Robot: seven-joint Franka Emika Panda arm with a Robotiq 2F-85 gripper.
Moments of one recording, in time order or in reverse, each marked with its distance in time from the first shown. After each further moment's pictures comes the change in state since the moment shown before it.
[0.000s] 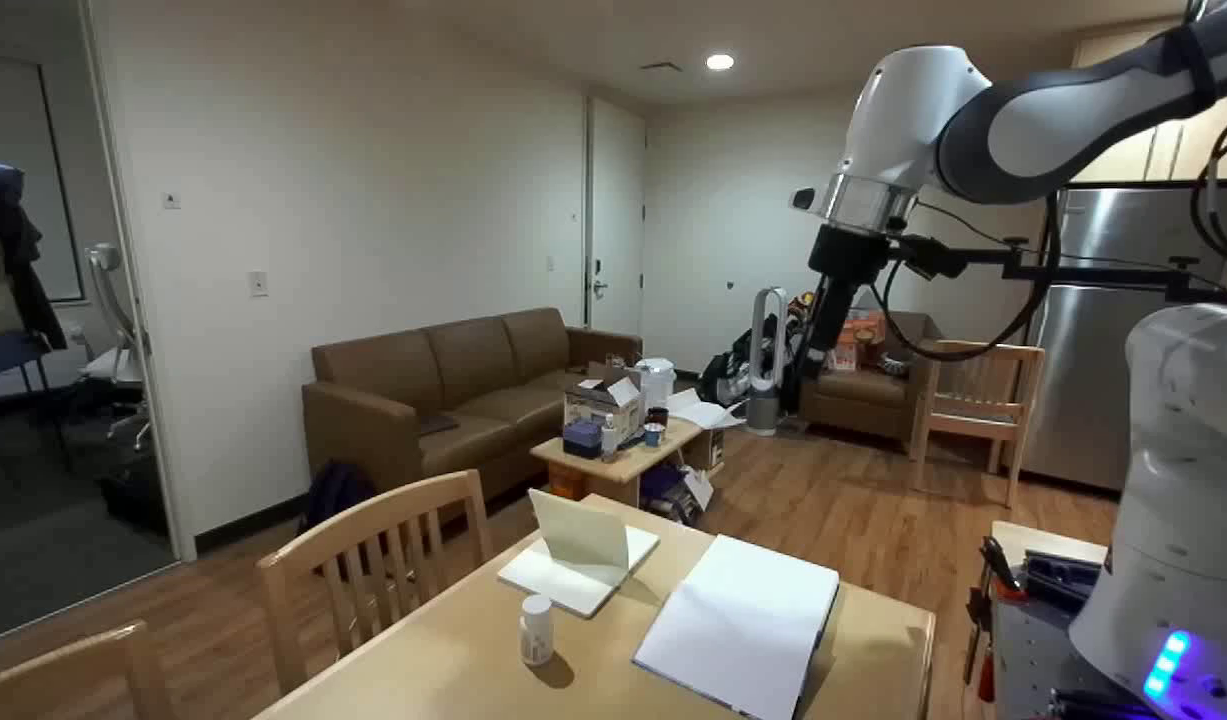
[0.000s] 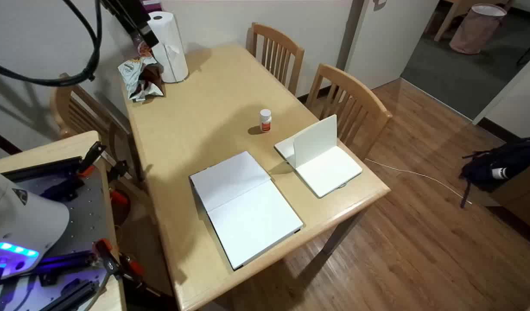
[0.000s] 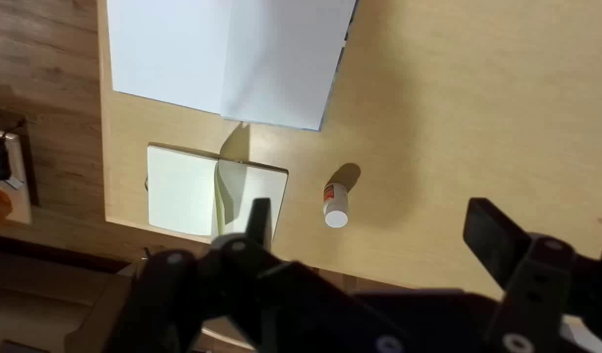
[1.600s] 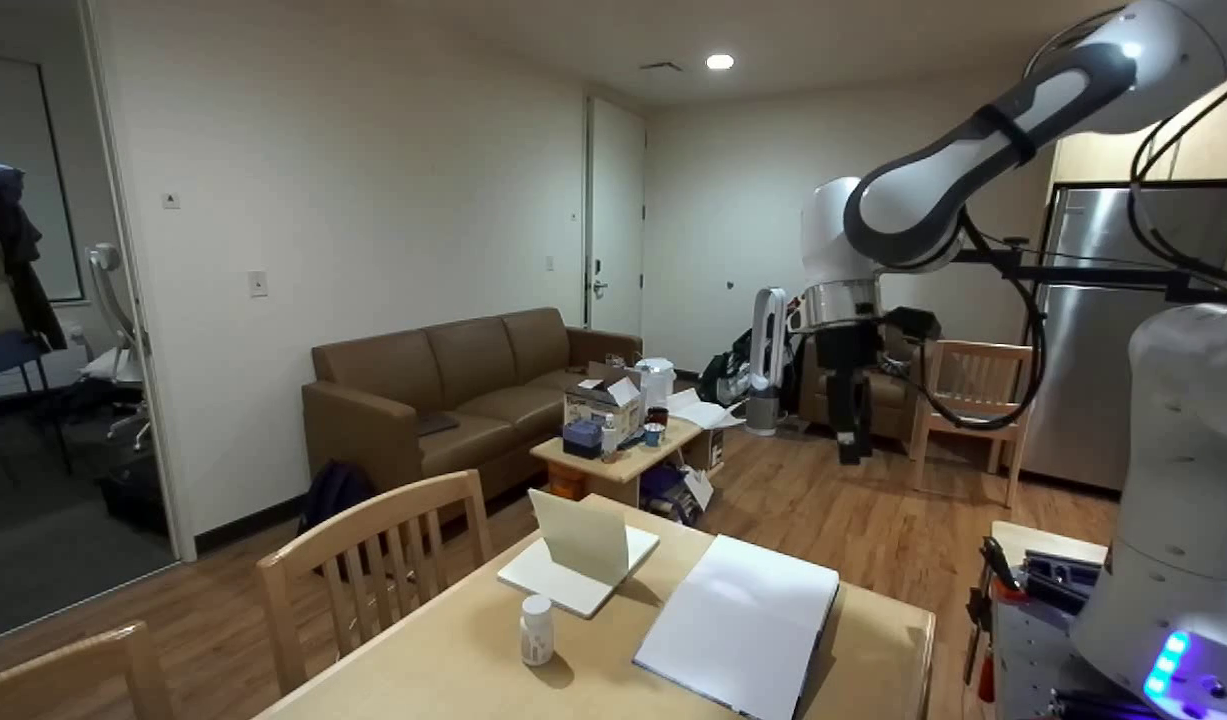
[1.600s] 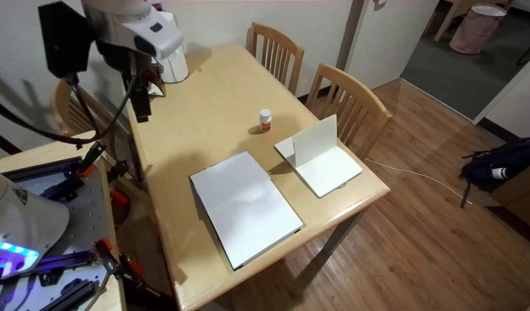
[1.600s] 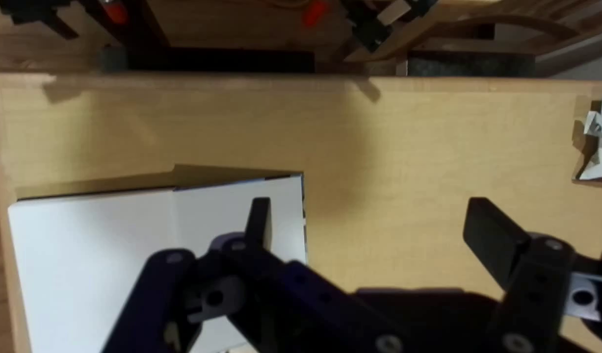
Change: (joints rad) arm -0.037 0.303 -0.195 -0.005 0.210 -0.179 -0.064
